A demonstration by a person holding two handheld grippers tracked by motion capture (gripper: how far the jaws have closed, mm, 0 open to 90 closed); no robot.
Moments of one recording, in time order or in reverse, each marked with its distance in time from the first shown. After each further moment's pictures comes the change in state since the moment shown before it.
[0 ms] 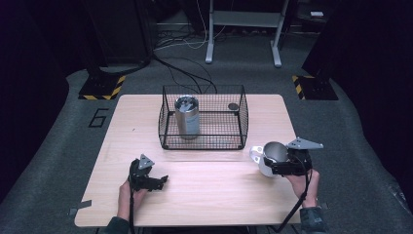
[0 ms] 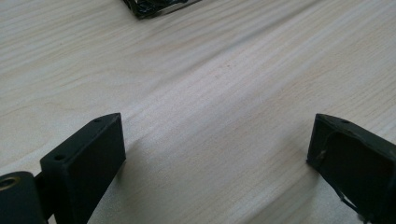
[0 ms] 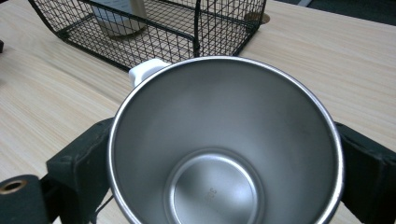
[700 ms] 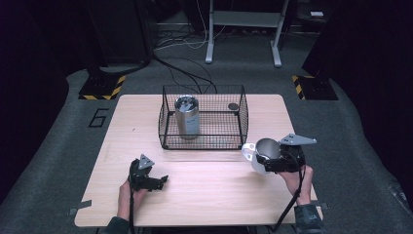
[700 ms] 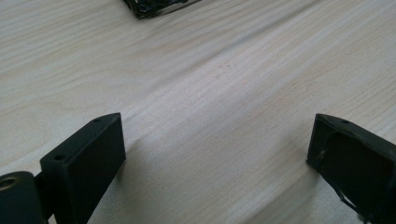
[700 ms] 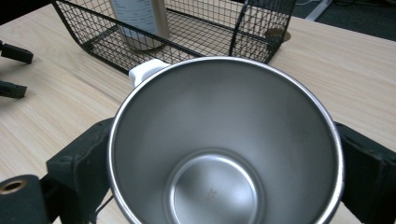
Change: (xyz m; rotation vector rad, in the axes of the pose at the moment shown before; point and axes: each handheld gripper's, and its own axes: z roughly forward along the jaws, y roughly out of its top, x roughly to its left) left arm 0.000 0.000 0.000 0.000 0.001 -0.001; right arm 0.021 0.023 0.003 -0.007 0.041 -0.022
